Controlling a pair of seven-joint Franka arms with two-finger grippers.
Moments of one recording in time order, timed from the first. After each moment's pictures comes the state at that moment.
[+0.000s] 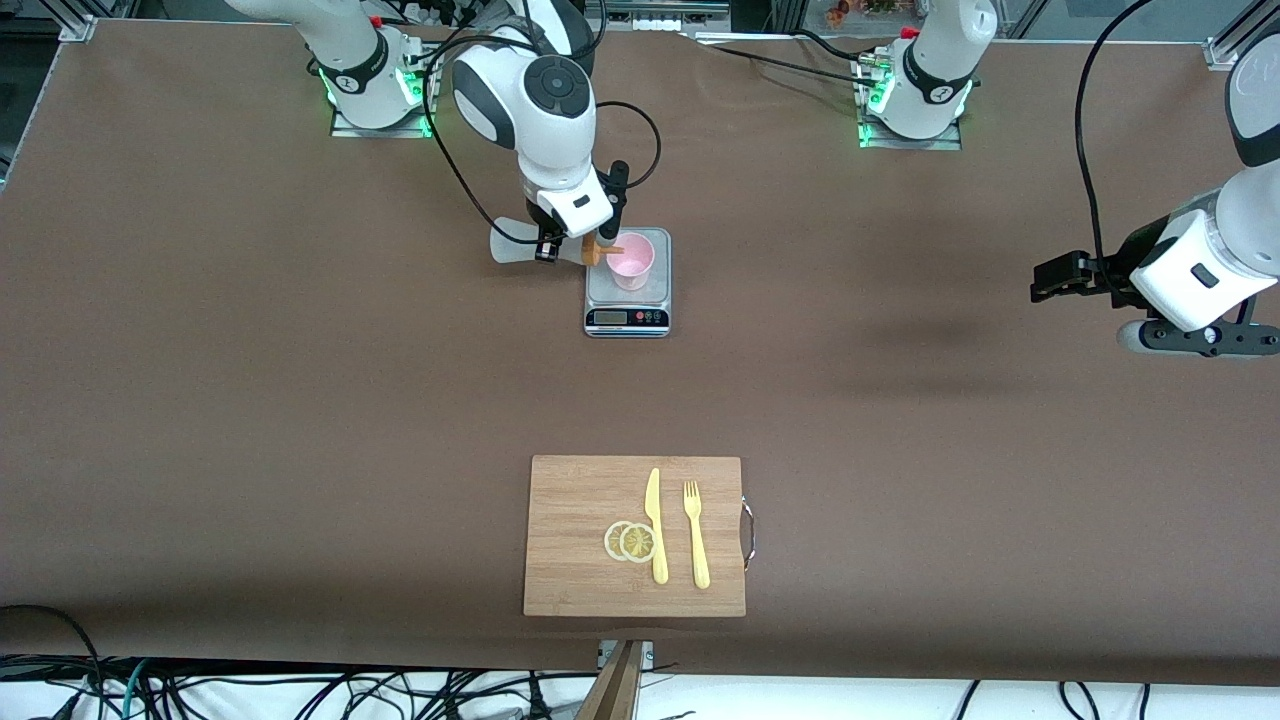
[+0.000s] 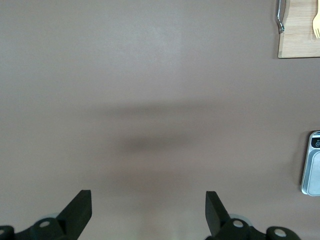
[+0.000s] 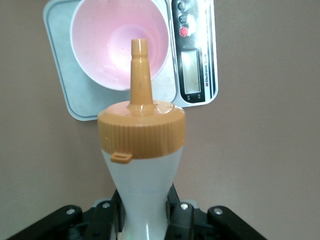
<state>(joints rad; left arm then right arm) -0.05 0.18 0.02 -1.50 -0.05 1.52 -0.01 1.09 0.24 -0.29 -2.05 -0.03 2.19 -0.62</state>
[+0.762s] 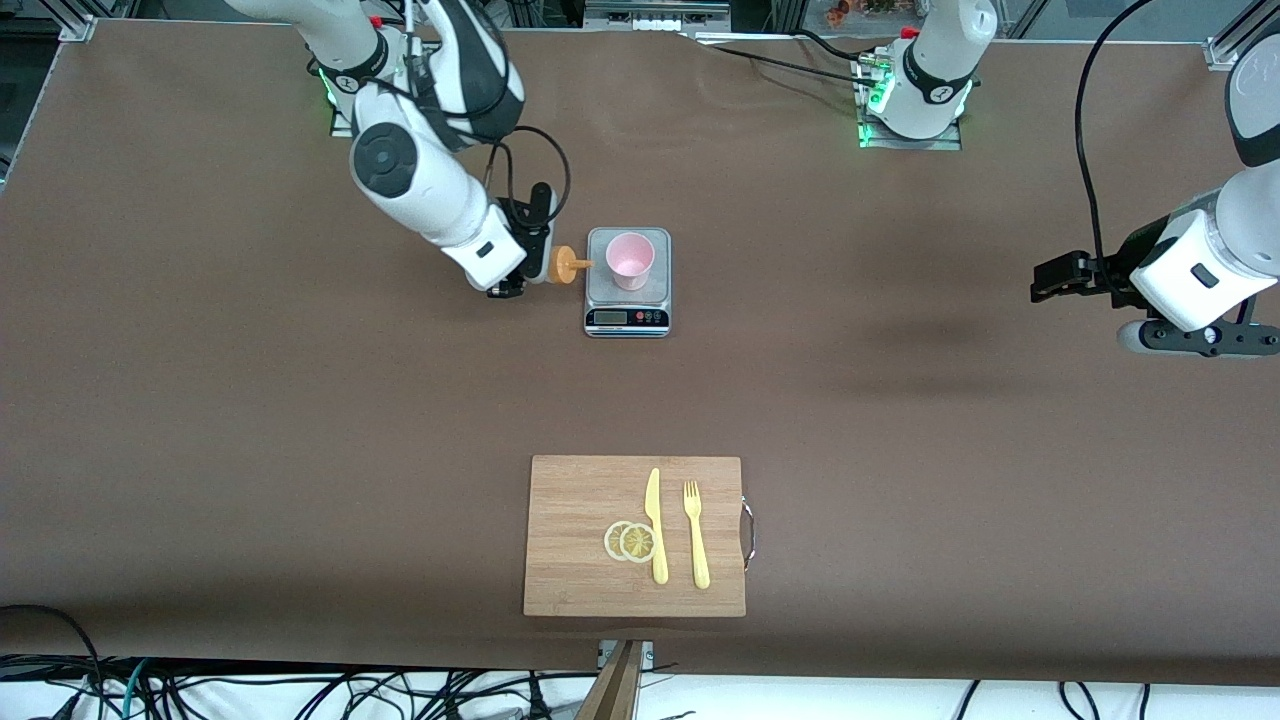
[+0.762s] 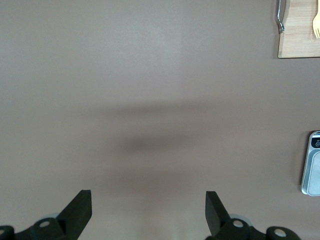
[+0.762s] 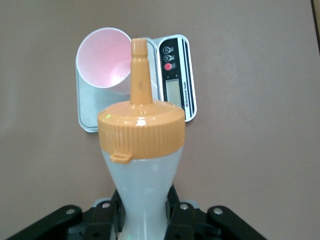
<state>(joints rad) -0.05 0.18 0.02 -1.50 -0.05 1.52 -0.01 1.08 0.21 -0.55 -2.05 0.51 2.16 -1.22</state>
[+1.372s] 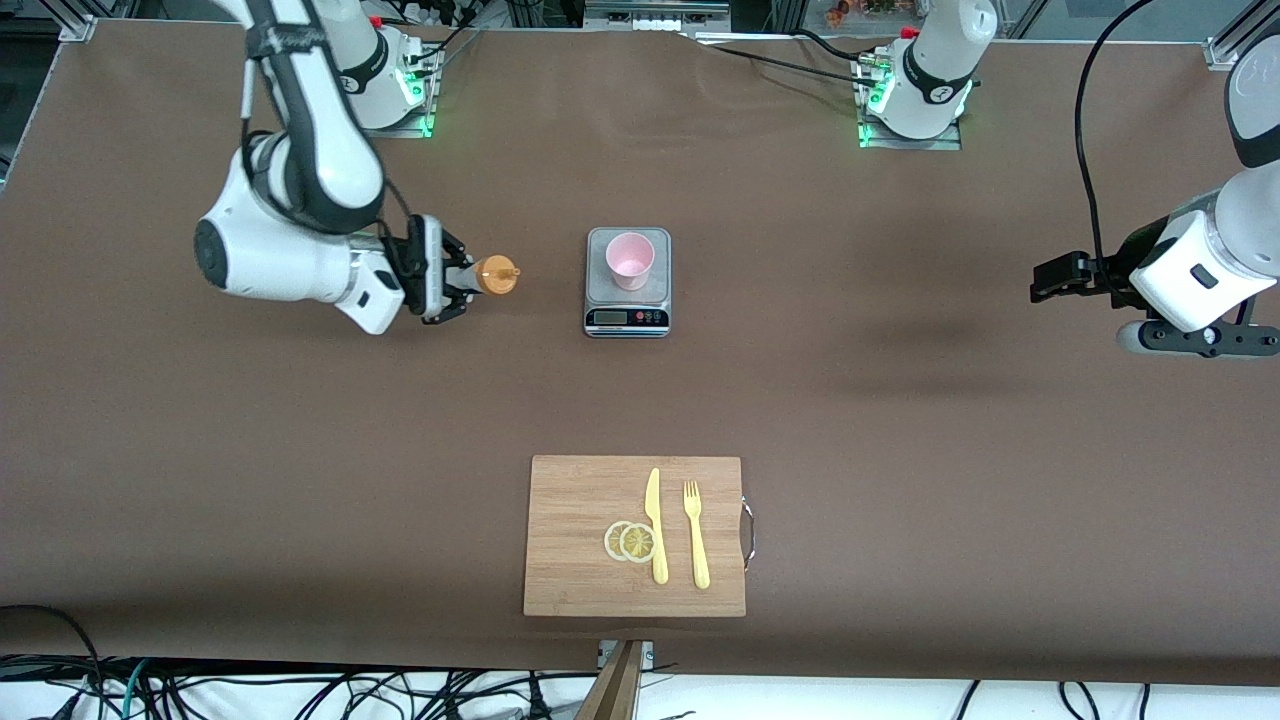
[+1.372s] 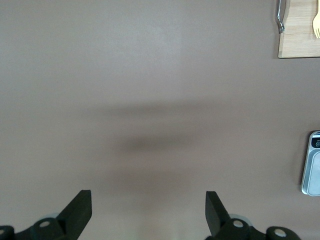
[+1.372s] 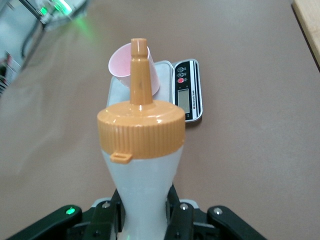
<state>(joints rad) -0.05 0.19 0.02 -1.50 -0.05 1.52 -0.01 0.80 0.29 -0.61 -2.08 0.93 1.87 -1.80</state>
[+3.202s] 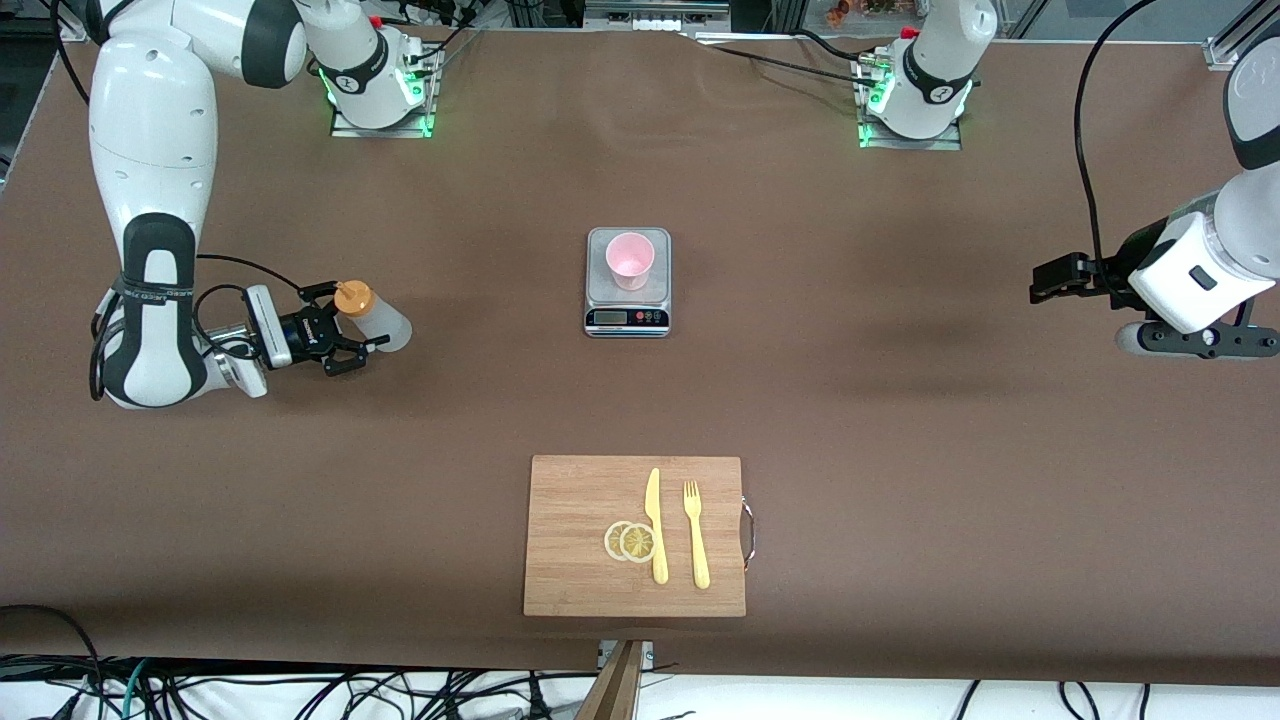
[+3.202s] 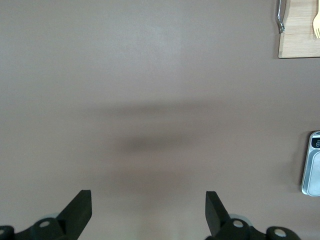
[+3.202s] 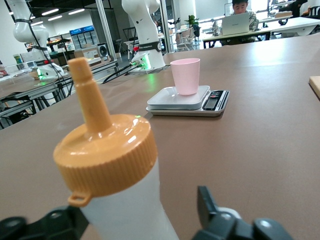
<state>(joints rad) -0.05 0.19 0.02 -1.50 -0.05 1.52 -0.01 0.28 0.88 -0.61 -1.68 1.12 1.19 -2.63</state>
